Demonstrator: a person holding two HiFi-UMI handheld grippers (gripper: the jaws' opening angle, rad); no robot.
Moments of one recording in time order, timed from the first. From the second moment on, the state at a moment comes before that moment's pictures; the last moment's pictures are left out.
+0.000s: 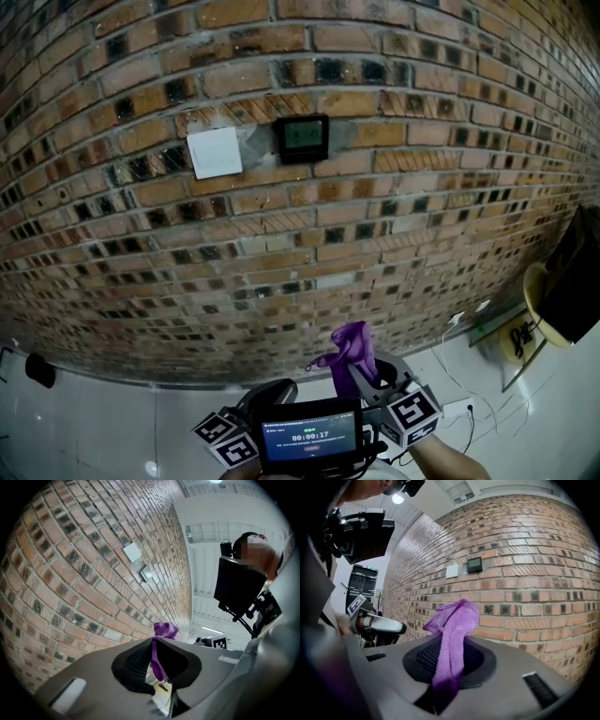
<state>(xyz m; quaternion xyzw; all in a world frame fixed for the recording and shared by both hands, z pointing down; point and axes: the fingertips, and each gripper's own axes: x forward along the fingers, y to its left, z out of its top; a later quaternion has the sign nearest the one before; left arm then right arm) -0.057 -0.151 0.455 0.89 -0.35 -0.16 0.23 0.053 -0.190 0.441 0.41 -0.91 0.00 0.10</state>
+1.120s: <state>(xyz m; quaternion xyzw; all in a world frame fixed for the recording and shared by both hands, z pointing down) -0.057 -0.151 0.459 0.89 -0.35 -0.15 0.24 0.047 -0.185 0.435 0.40 -0.91 -0.05 0.12</state>
